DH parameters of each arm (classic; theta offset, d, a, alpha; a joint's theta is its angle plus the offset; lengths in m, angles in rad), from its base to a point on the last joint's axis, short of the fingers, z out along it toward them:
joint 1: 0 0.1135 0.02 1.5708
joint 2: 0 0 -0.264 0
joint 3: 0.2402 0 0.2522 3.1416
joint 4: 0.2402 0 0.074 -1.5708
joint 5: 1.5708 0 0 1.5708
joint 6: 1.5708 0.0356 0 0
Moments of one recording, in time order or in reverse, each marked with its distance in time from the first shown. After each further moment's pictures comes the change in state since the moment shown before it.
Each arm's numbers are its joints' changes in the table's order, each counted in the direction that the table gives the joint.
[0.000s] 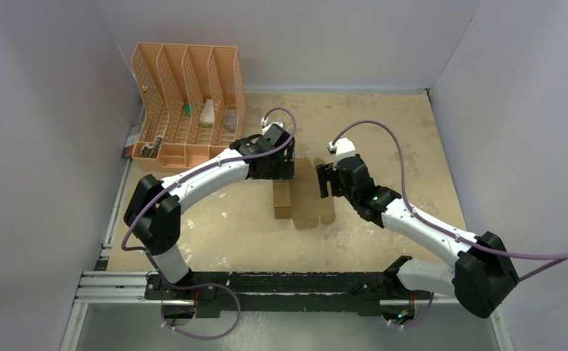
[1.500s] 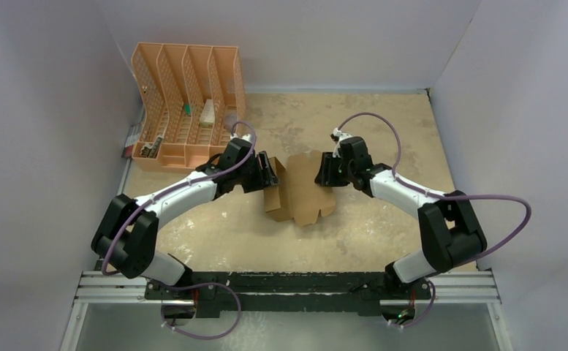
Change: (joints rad) left arm 0.188 0.229 -0.468 -0.442 0.364 -0.127; right arm -0.235 -0.298 0.127 0.008 -0.464 0.236
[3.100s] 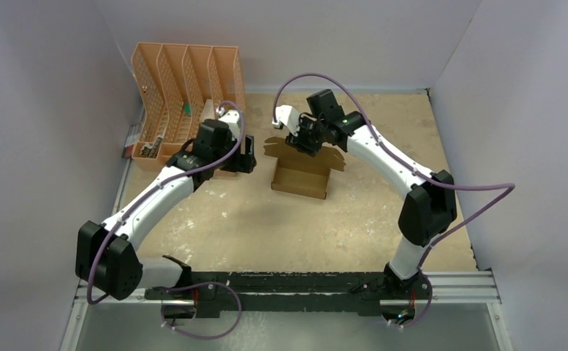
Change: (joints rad) left arm 0.126 0.179 0.113 0.189 -0.116 0.511; right arm 0.138 -0.276 0.768 0.546 -0.080 -1.130
